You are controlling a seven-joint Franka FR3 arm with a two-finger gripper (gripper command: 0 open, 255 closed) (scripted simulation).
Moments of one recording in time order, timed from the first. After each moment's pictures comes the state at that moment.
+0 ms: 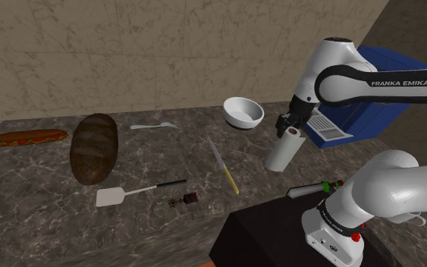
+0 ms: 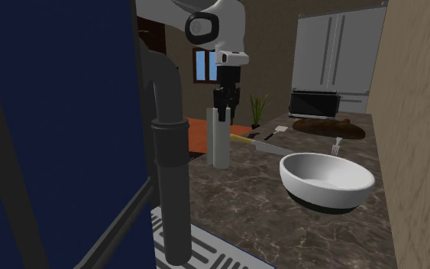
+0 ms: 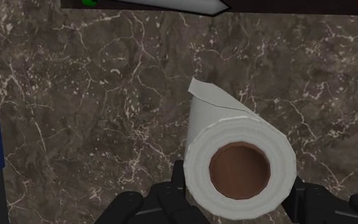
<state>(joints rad) -0.02 -0.77 -0.02 -2.81 -0.02 2.02 0.23</state>
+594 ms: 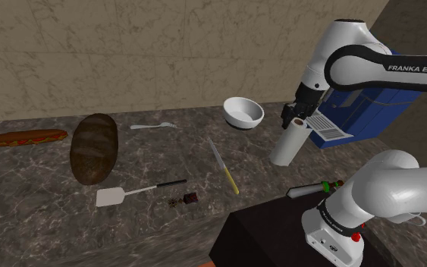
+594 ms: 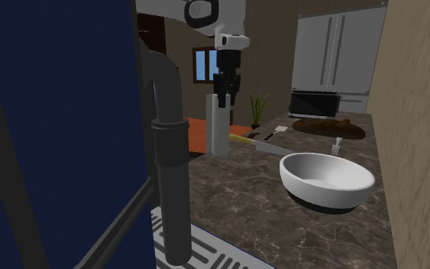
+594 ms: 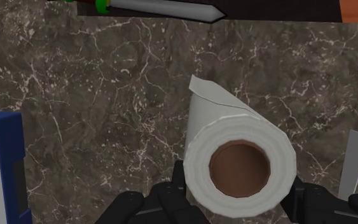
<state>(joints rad) -0.02 -0.80 -0.02 -2.71 -0.02 1.89 0.23</state>
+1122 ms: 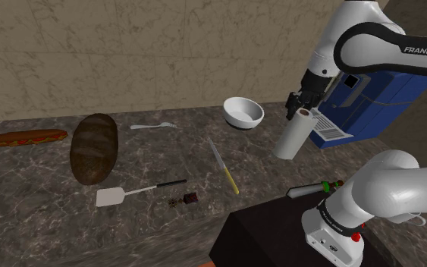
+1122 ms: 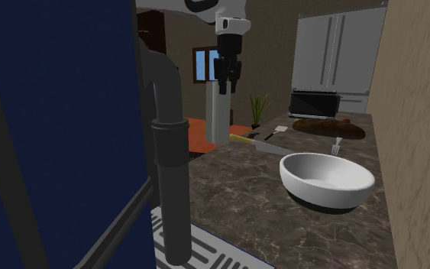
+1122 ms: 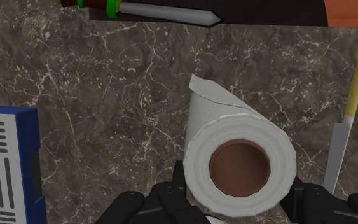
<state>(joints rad) -0.02 -0.81 -0.02 -2.61 -0.02 1.78 0.23</state>
